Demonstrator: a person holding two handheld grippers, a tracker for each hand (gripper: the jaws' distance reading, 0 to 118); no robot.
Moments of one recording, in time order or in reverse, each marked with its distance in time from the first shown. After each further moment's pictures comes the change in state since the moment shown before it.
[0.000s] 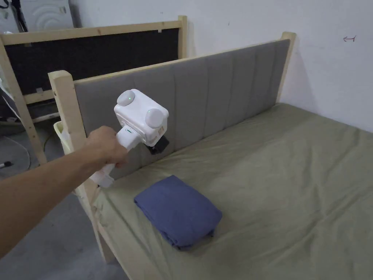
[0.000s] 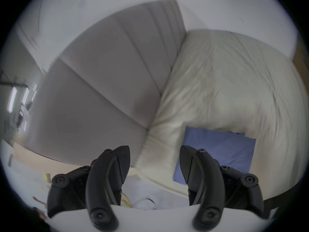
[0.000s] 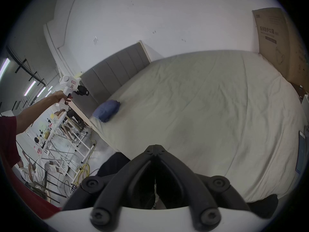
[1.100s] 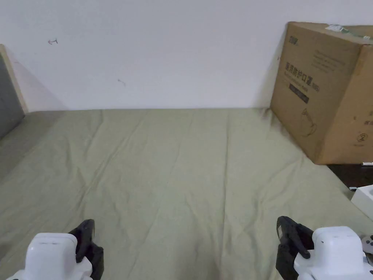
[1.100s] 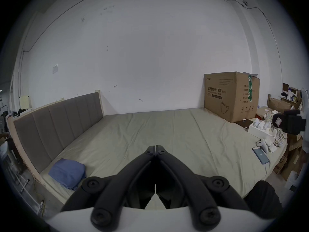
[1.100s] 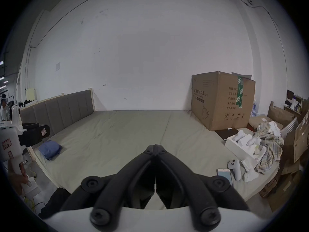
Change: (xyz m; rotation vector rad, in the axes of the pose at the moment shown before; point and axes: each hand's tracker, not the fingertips) left arm 0.347 -0.199 0.321 0.823 -0.562 0.086; right arm 0.021 0.020 0.136 0.490 -0.622 0.115
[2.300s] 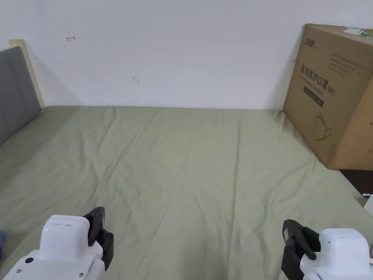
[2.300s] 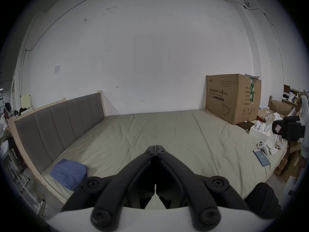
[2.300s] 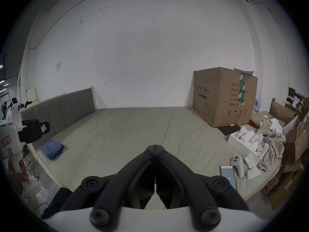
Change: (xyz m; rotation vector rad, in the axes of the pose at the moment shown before) left arm -0.003 0.009 0.001 0.006 0.012 0.010; right arm -0.004 0.001 -0.001 -0.028 0.015 -0.012
